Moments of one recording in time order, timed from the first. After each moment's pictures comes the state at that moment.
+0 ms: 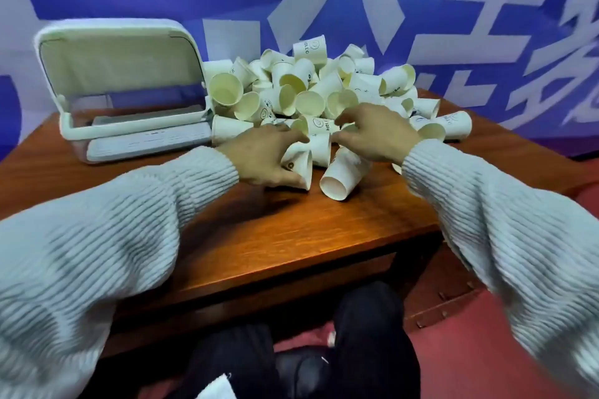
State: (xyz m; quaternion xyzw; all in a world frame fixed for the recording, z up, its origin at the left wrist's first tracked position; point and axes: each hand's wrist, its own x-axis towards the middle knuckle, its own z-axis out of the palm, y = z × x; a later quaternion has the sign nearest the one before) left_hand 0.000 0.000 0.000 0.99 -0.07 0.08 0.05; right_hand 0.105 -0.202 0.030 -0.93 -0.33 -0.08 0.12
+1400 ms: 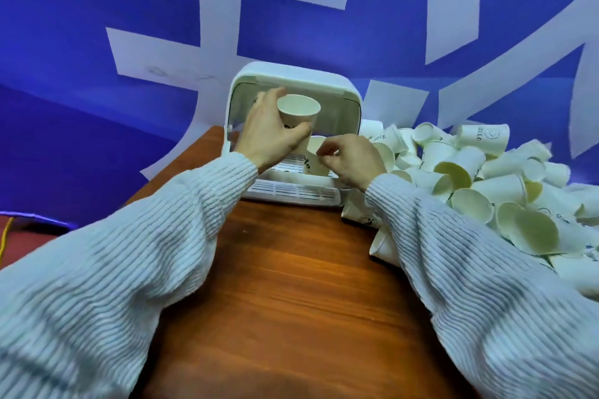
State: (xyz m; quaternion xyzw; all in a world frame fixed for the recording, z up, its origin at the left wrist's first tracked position) left_hand -0.045 0.219 0.041 0.81 0.27 0.44 0.28; right_hand 0.118 0.120 0.023 -0.81 -0.54 -0.09 0.21
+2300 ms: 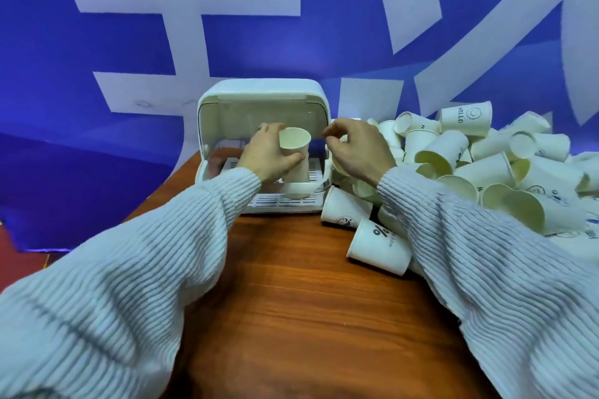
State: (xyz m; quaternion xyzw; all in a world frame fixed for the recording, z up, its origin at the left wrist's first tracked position) left_hand 0.026 0.223 0.022 0.89 0.33 0.27 0.16; right_hand 0.166 0.078 0.044 -0.77 -0.52 -0.09 0.36
